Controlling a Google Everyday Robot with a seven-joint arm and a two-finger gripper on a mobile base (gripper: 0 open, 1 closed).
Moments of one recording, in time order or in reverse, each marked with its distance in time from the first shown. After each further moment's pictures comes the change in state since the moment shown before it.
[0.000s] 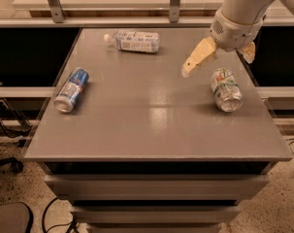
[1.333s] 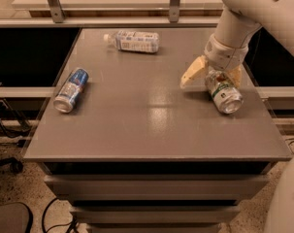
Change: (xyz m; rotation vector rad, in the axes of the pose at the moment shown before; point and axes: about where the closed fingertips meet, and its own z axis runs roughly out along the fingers) arm 0.000 -0.001 0.072 -0.094 0.102 0.300
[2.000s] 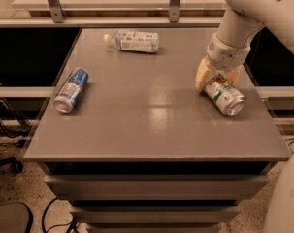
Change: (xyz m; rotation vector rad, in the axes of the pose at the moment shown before) arm -0.004 -0.003 0.000 -0.010 -0.005 -0.004
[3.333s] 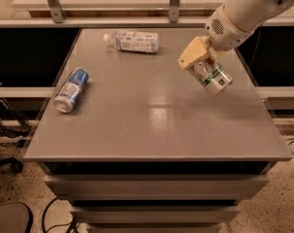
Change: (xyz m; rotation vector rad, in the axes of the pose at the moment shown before) arm -0.008 0.068 -0.072 -0.200 -0.318 -0.488
